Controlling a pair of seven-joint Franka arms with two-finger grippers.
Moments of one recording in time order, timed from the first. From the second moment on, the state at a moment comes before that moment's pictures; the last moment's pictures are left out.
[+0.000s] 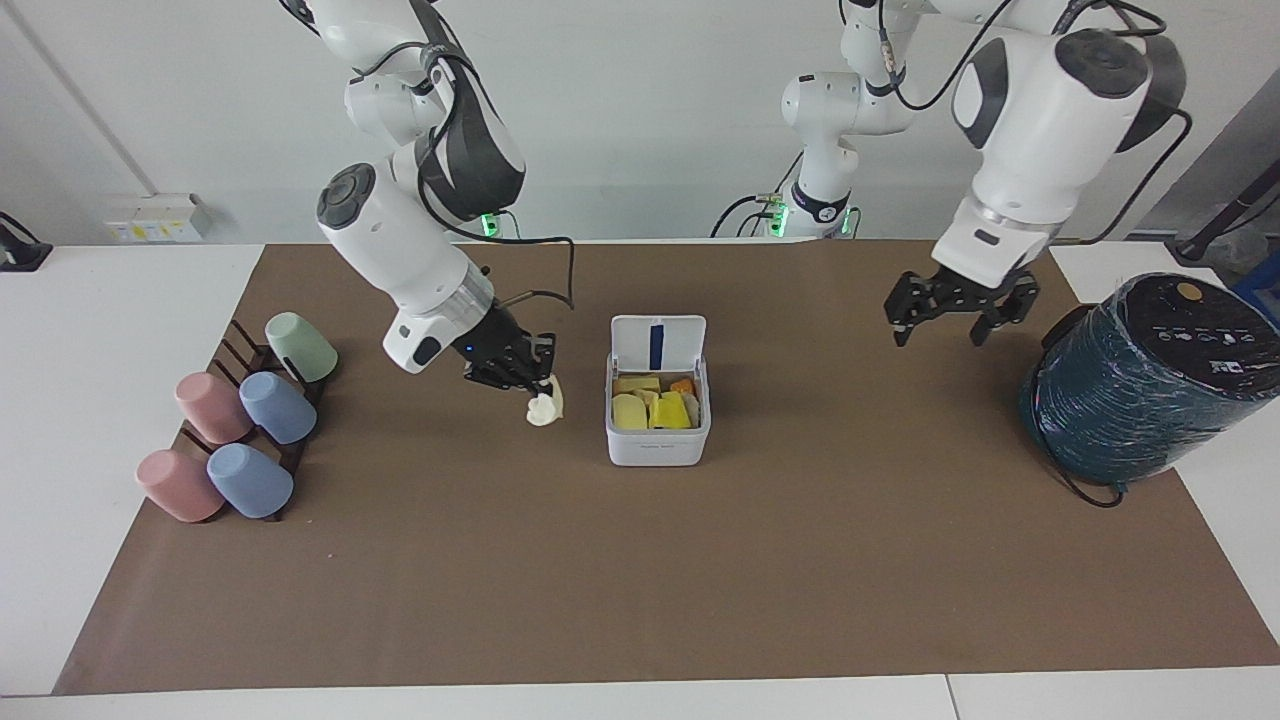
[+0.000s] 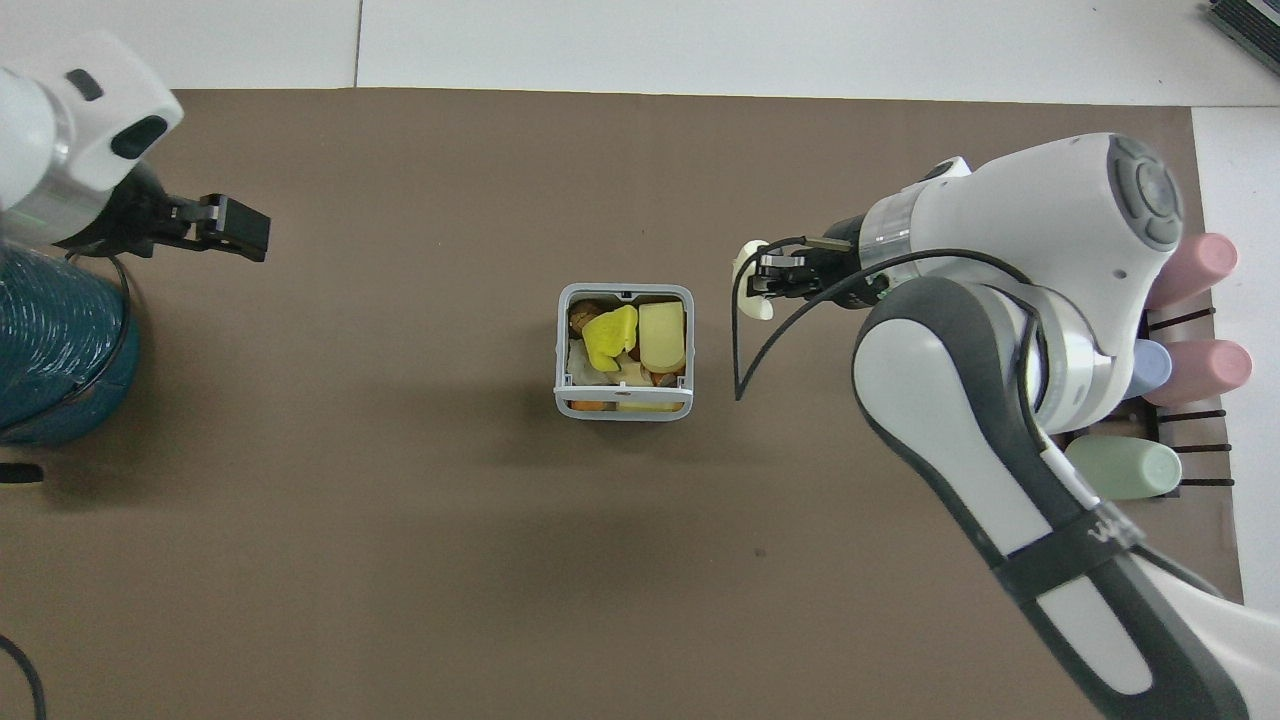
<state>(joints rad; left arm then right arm) -0.07 0.14 -0.06 -1.46 0.03 1.68 -0.04 0.15 0.23 0.19 -1.75 0.46 2.20 0.23</state>
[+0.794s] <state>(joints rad) -0.01 0.10 -0.06 -1.51 0.06 1.69 -0.02 0.31 0.32 0.19 -1.80 0.47 2.40 0.46</state>
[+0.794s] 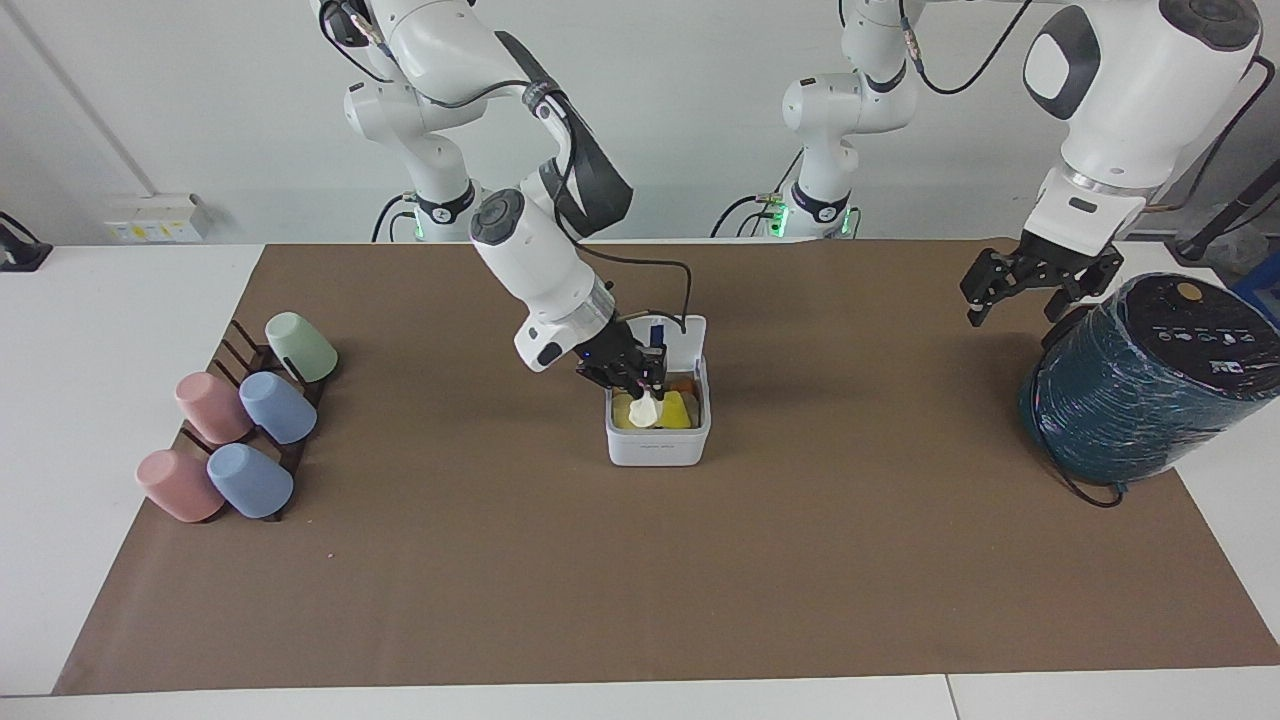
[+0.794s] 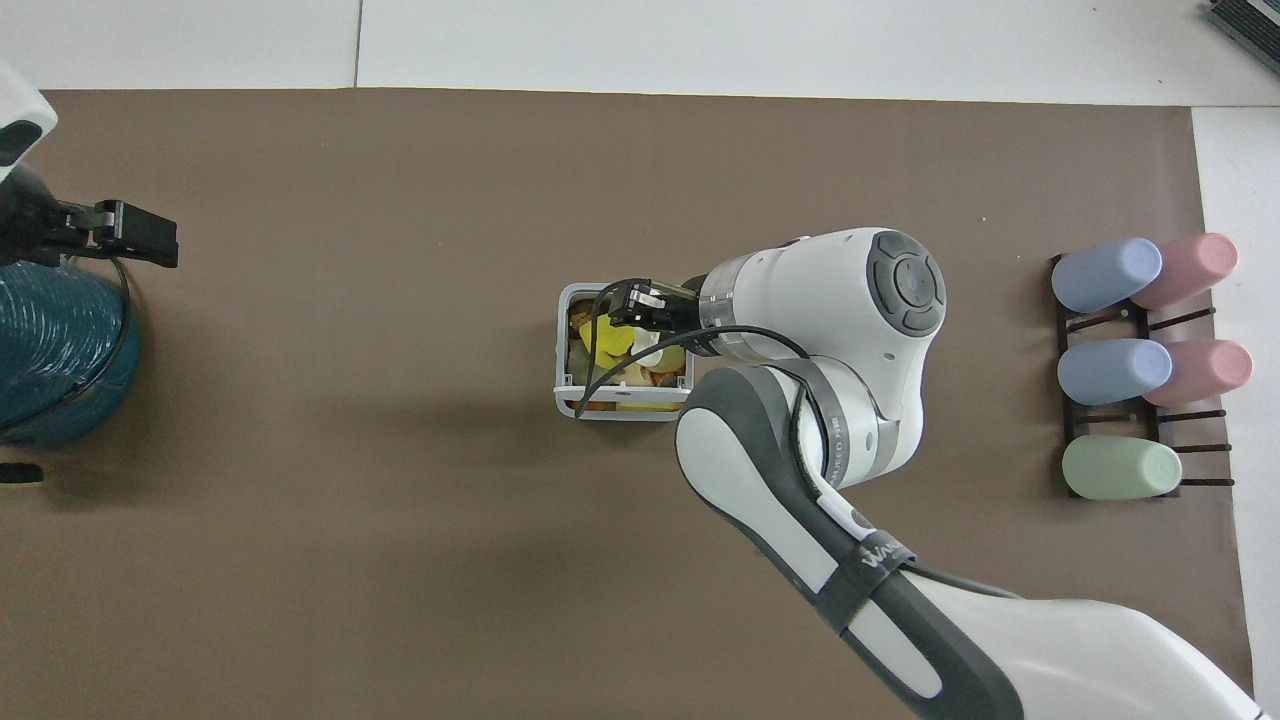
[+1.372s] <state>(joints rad) -0.01 0.05 -0.06 -1.61 0.06 1.73 -0.02 0.29 0.26 0.16 -1.78 0.27 2.40 0.46</state>
